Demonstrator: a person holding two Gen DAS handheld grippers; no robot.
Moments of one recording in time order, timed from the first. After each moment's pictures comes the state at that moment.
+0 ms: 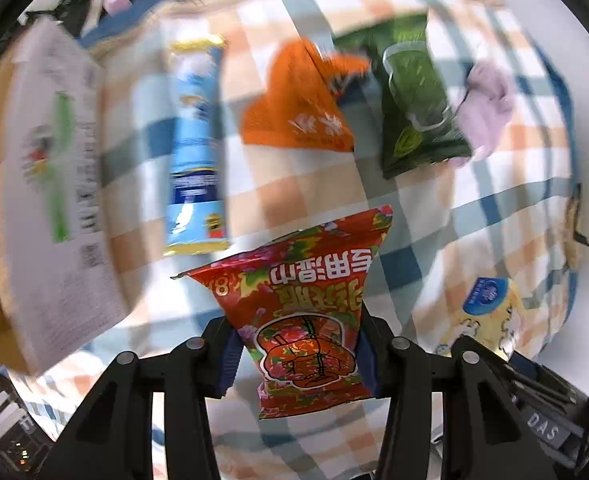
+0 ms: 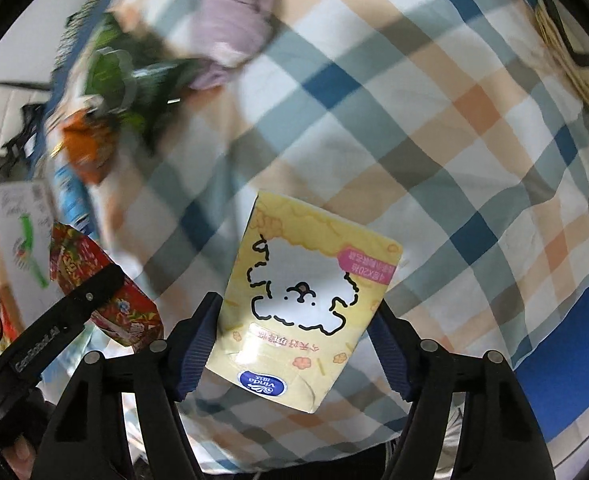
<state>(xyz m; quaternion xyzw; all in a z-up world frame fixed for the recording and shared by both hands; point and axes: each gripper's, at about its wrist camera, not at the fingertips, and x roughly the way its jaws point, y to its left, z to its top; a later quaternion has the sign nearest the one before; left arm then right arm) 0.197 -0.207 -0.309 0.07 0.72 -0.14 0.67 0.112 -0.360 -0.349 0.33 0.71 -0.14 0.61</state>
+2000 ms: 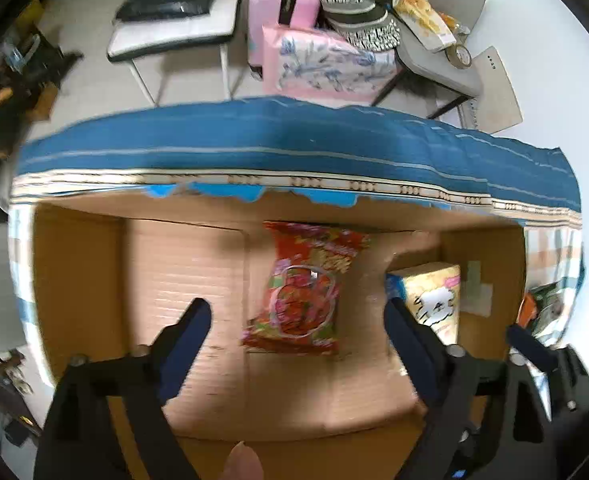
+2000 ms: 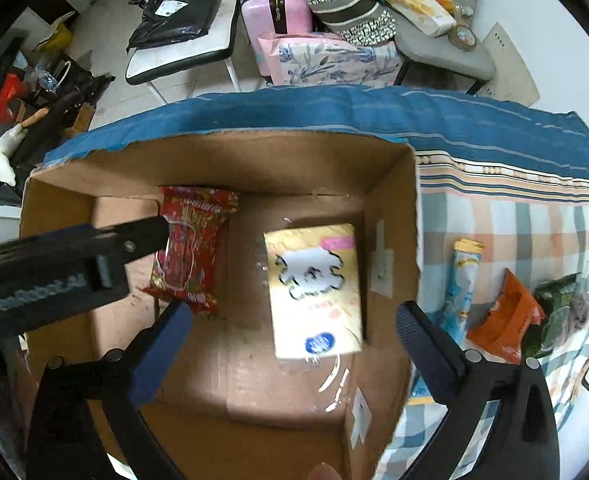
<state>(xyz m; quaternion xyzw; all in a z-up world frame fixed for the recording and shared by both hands) 0.421 0.143 -0.278 -0.05 0.71 -0.07 0.70 0.397 -0.009 -0.295 0.02 0.69 0.02 0.72</state>
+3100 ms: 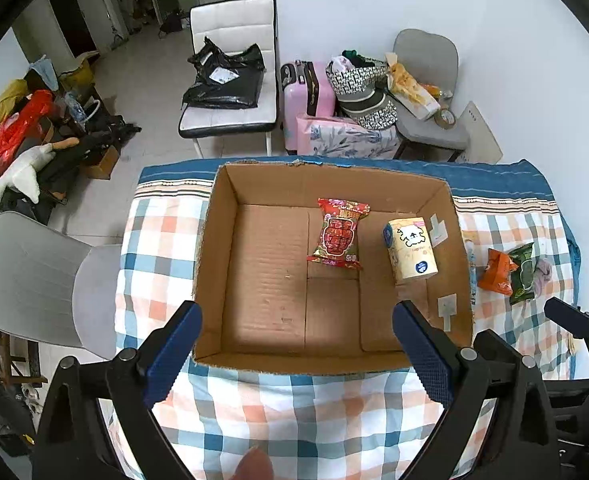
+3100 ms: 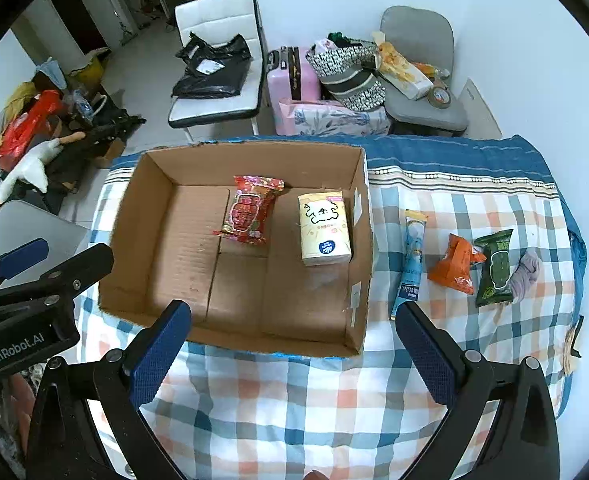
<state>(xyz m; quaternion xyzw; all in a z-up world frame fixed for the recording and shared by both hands) 0.246 0.178 -0.124 -0.01 0.57 -0.01 0.82 0.234 0.006 -0.132 0.01 0.59 0.03 0.81</state>
